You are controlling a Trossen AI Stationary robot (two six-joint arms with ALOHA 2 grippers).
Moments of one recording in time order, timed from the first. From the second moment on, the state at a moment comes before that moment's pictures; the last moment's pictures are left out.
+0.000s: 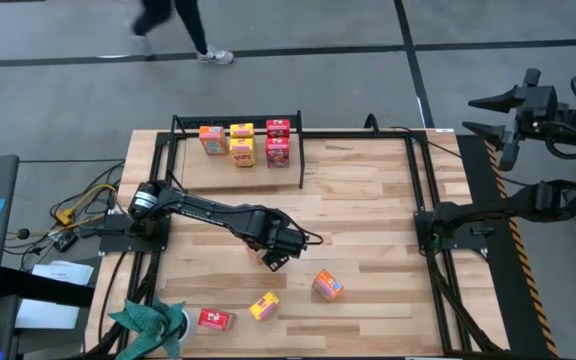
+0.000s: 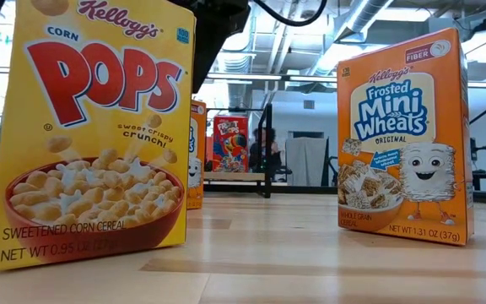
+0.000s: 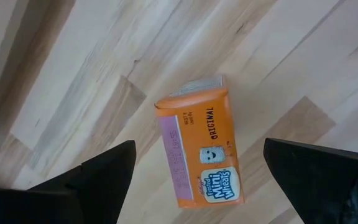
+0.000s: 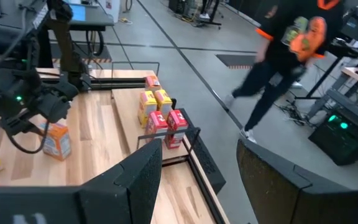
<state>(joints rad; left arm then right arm) -0.23 2.00 1.86 -1.38 -0.23 -0.93 -0.40 1.08 2.34 -1.56 0.07 -0.24</state>
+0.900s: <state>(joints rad) -0.23 1.88 1.65 -1.20 -0.16 -0.91 -0.40 1.08 2.34 -1.56 0.08 -0.24</state>
